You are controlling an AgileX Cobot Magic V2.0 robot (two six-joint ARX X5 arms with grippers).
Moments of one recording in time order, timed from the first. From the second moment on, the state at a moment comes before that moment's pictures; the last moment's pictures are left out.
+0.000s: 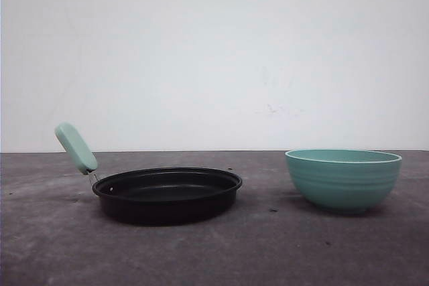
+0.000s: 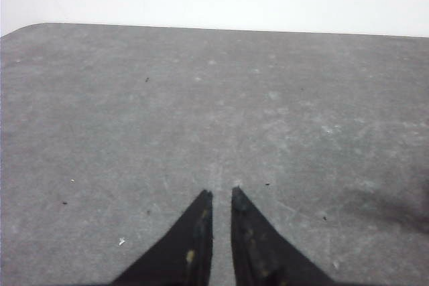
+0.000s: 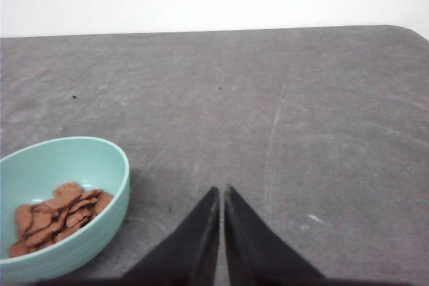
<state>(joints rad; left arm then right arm) 0.00 0.00 0.03 -0.18 -0.06 -0.02 0.11 0.01 0.02 -0.16 0.00 0.12</state>
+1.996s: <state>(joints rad) -0.01 0.93 1.34 -0.58 0.24 -0.30 0.11 0.59 1.05 -0.45 -0.20 0.20</state>
